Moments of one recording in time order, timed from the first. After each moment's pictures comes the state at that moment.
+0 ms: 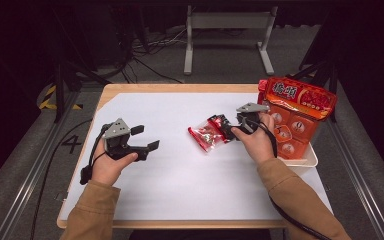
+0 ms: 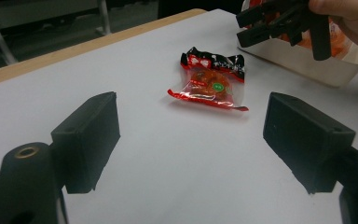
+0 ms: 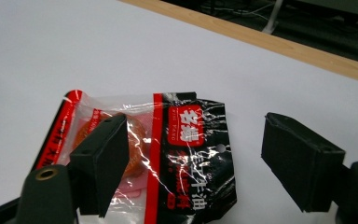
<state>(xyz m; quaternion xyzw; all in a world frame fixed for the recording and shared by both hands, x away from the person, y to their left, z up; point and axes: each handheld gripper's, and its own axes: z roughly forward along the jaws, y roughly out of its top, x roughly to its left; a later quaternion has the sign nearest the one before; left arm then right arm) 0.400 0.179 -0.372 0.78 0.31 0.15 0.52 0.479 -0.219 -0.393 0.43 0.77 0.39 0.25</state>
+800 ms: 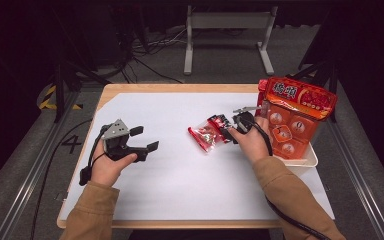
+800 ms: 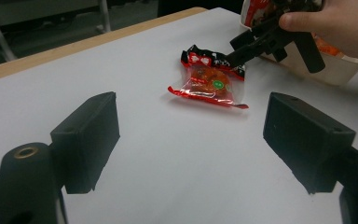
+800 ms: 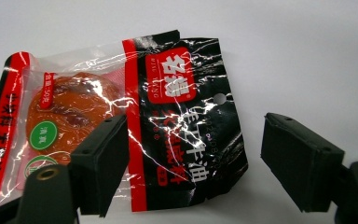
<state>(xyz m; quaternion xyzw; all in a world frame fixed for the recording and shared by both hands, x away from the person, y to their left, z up) 0.399 0.181 -0.374 0.78 0.31 0.15 0.52 0.496 -0.214 -0.421 0.52 0.77 0.32 0.19</state>
